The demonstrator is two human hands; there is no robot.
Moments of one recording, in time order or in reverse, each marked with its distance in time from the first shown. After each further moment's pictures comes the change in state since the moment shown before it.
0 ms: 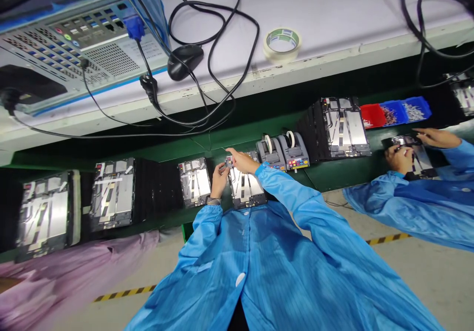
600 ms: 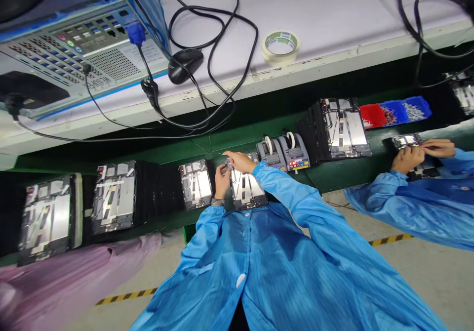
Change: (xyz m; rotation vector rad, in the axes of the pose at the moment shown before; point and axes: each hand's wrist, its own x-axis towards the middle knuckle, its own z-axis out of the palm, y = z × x) left_hand 0.000 0.003 0.013 0.056 0.093 -0.005; right_hand 0.012 -0.009 -0.003 -0.038 -0.005 -0.029
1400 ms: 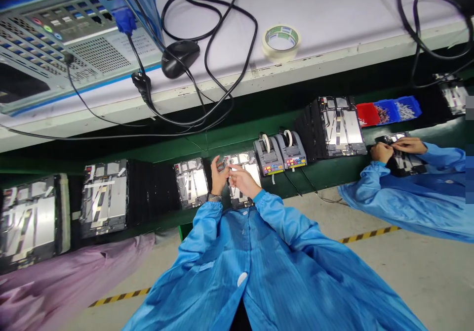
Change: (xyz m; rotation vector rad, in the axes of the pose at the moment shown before) left_hand 0.005 0.005 -0.003 -0.010 0.003 0.171; right_hand -0.075 -0.041 0.053 1.606 0.183 0.456
